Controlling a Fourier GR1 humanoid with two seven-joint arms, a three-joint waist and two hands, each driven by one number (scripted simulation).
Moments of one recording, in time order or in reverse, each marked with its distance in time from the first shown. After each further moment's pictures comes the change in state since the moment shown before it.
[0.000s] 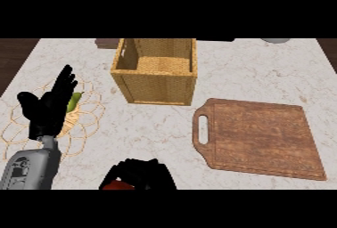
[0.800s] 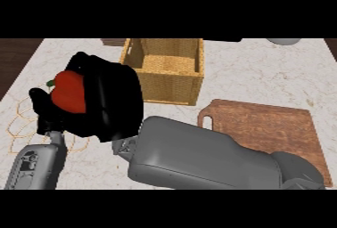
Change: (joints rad) left arm -0.038 -0.014 -0.021 0.035 -0.019 0.002 -0.014; right arm -0.807 0.012 -0.232 0.440 -0.178 -0.013 0.358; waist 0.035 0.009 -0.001
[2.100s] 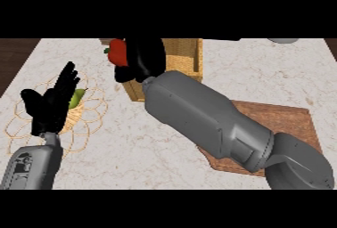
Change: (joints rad) left arm 0.011 0.012 0.018 -0.017 0.010 -0.009 0.000; right arm -0.171 -0.016 0.079 0.610 -0.405 0.028 -0.404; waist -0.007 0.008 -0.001
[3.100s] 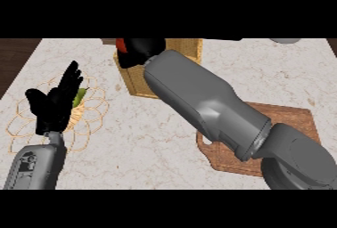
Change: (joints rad) left arm -0.008 -0.015 -0.011 0.003 -0.007 0.005 -0.004; right arm -0.174 0.018 0.193 0.263 0.211 0.236 -0.056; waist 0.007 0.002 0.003
